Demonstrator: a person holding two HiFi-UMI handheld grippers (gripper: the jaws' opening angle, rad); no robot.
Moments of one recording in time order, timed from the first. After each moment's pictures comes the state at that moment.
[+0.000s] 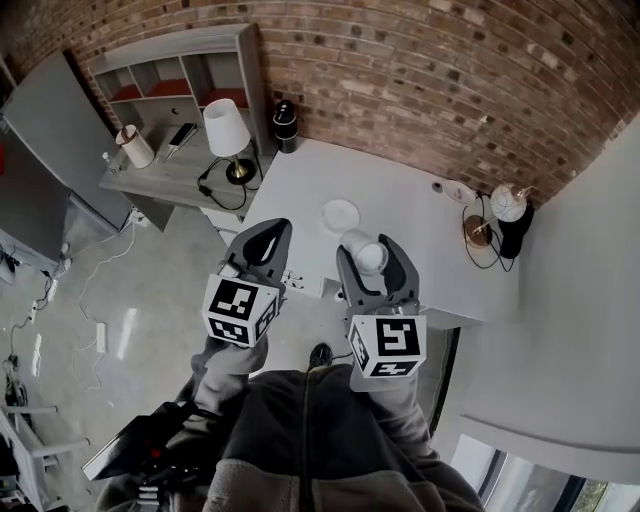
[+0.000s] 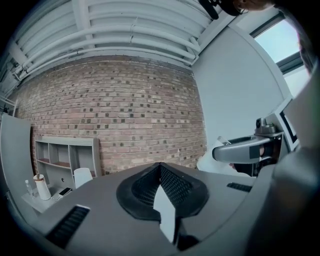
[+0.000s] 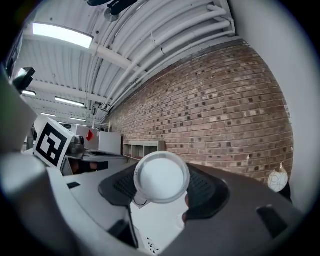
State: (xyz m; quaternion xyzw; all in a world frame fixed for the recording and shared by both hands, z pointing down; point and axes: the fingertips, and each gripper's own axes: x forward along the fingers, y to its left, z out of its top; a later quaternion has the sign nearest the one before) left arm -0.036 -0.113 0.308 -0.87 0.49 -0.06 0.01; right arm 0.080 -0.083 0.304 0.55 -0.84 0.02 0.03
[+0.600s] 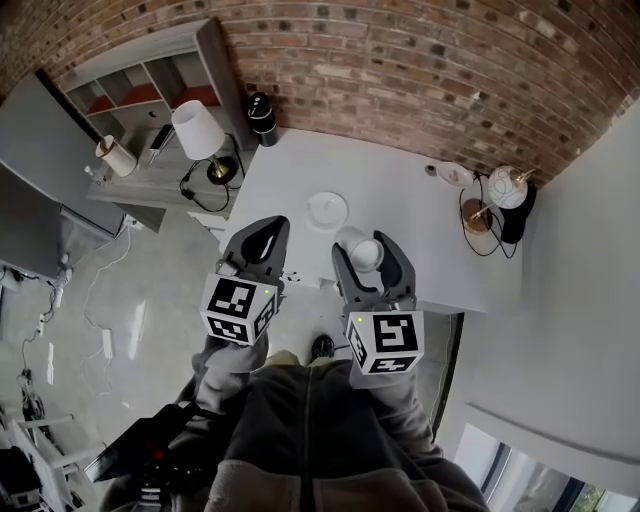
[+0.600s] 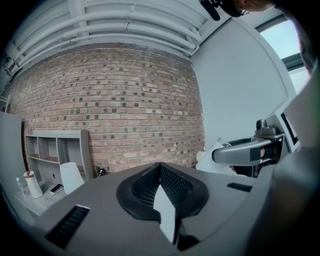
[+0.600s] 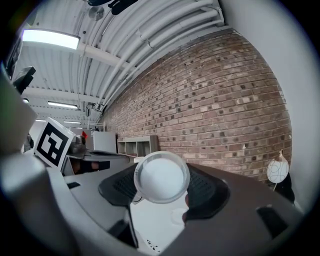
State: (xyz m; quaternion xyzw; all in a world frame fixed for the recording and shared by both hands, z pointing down) left arm 0.021 -0.177 0.341 -0.88 0.47 -0.09 -0.02; right arm 0.132 -0.142 0.341 0.55 -0.83 0.06 0.03
